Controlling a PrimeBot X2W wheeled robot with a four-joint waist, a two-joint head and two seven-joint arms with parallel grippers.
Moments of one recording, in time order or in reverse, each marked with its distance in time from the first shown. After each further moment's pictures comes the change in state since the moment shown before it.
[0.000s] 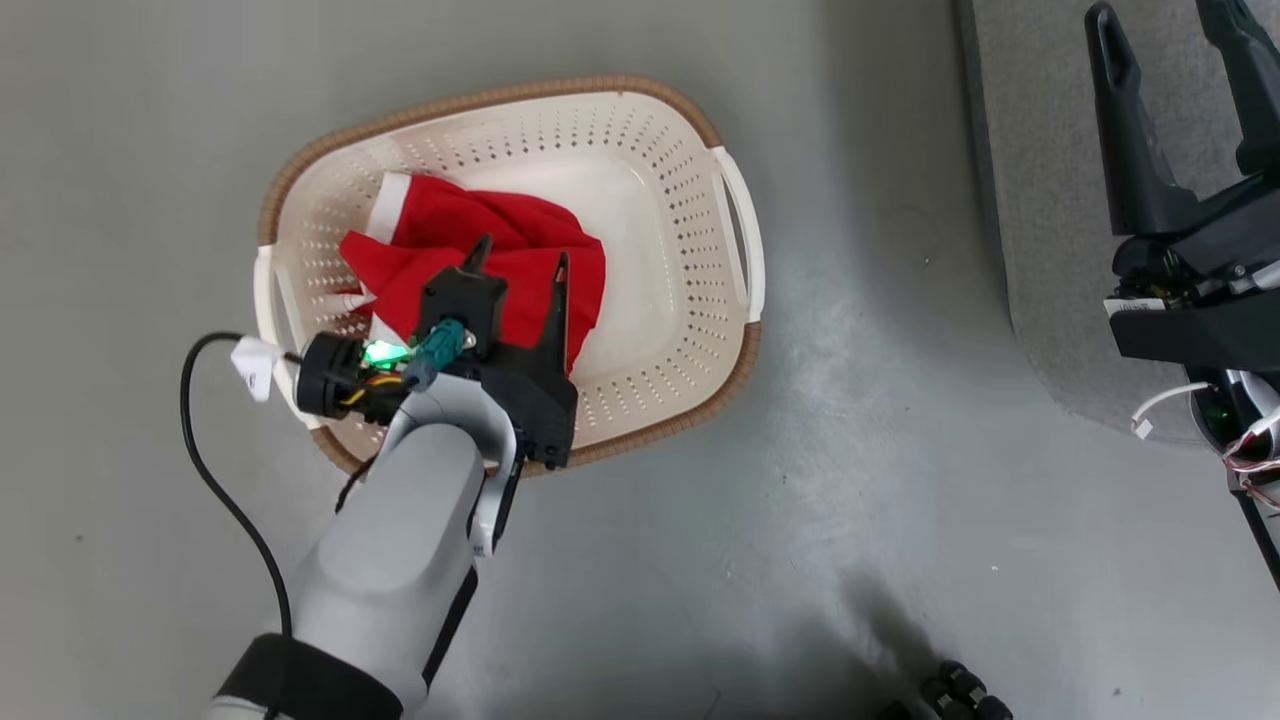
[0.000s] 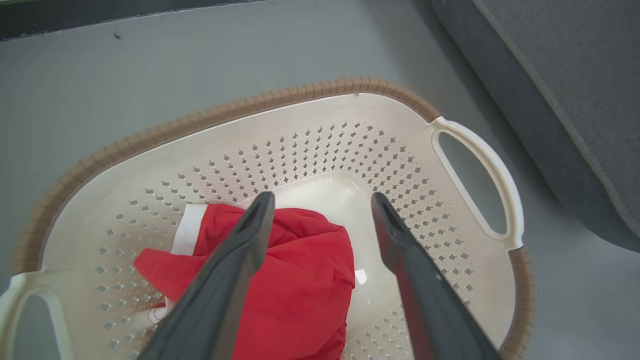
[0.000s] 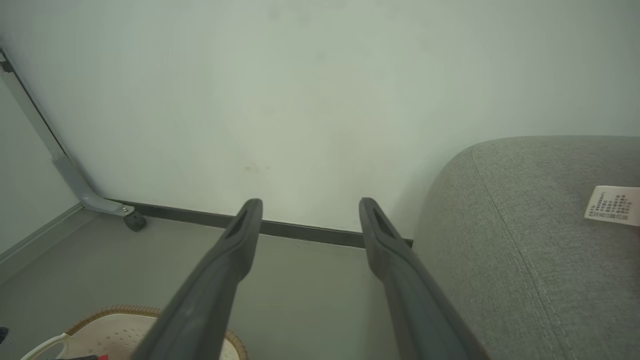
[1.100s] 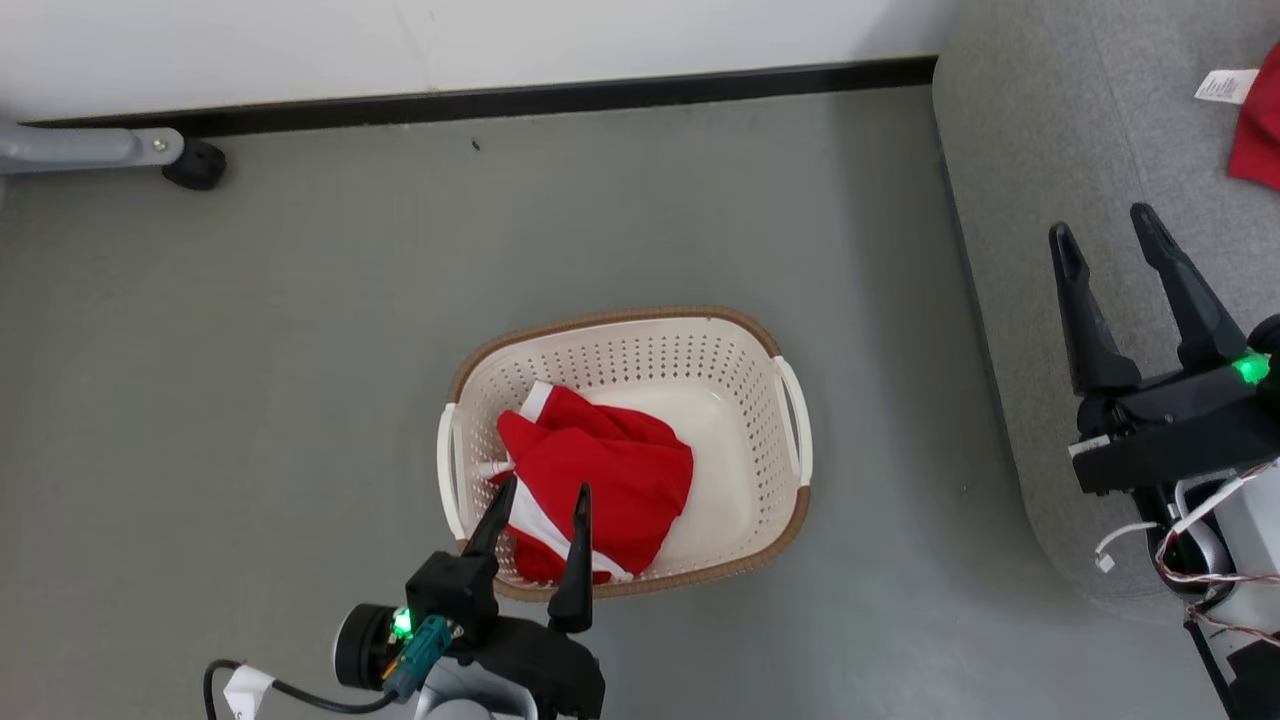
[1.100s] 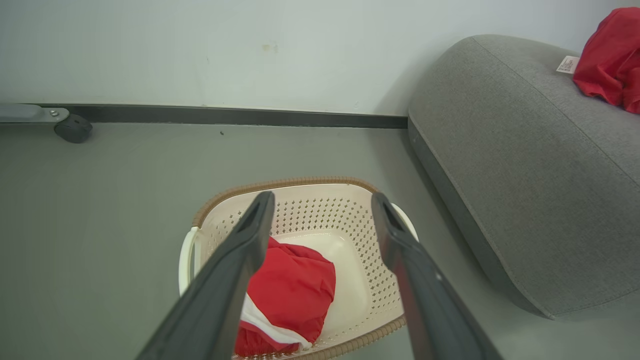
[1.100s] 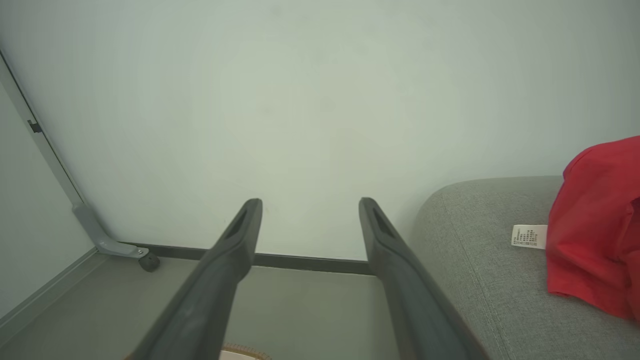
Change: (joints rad) left arm 0.583 0.005 0.165 -0.443 0.061 0.000 -0.067; right arm 0.222 0.102 -0.086 0.193 -0.066 0.000 0.000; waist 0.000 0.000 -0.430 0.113
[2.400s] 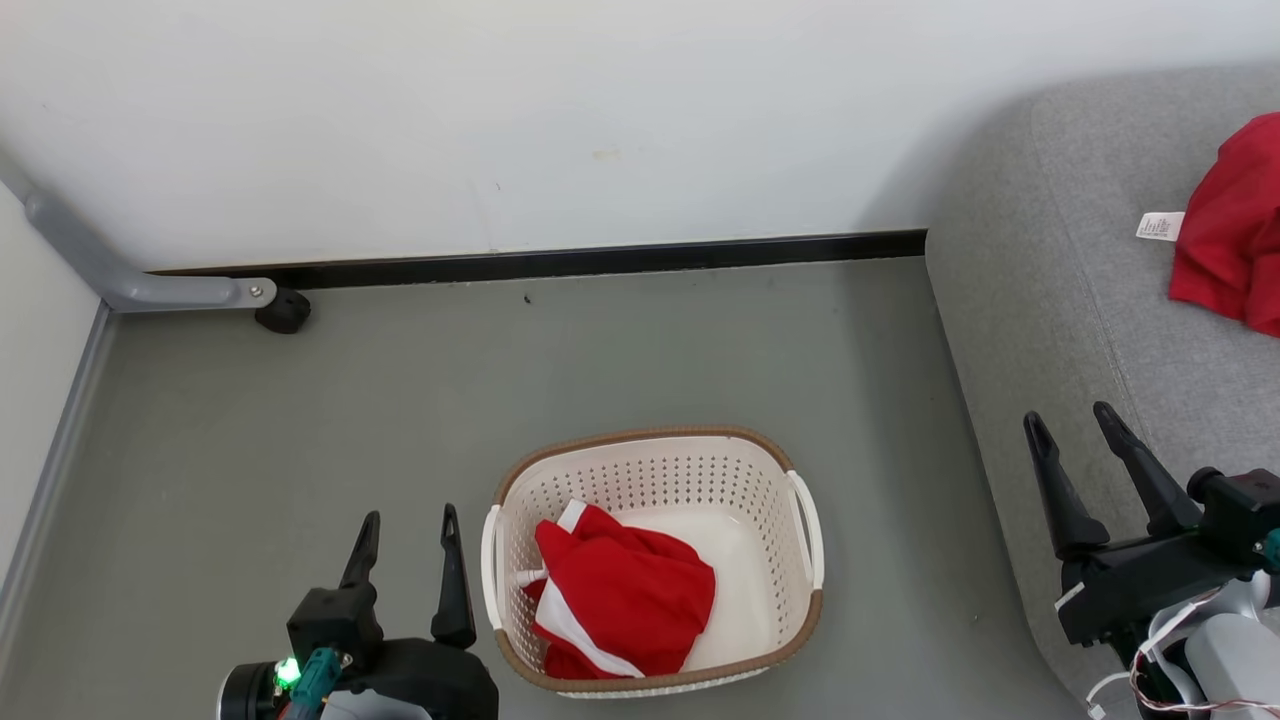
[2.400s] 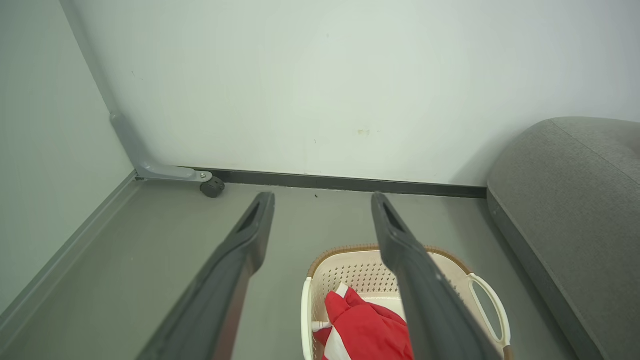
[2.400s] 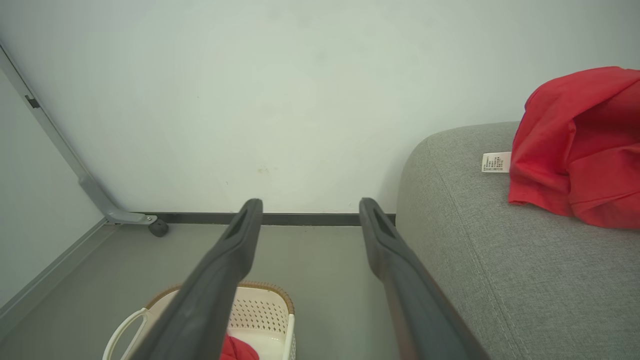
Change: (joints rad) left arm 0.063 -0.003 0.260 0.033 0.119 0.000 0.000; right arm 0.149 0.014 0.046 0.193 0.043 -0.005 0.000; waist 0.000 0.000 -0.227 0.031
